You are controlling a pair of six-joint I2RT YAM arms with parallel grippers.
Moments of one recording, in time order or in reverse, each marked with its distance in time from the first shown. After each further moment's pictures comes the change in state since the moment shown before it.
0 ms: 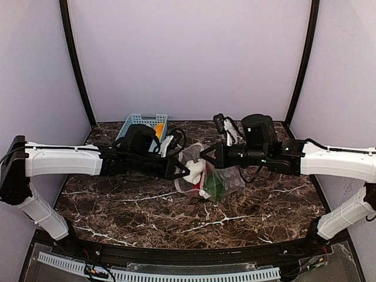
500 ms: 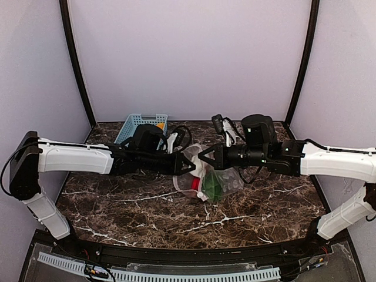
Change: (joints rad) left arm 0.000 0.102 0.047 0.093 -0.058 -0.081; right arm 0.005 0.000 -0.002 0.014 -0.050 -0.008
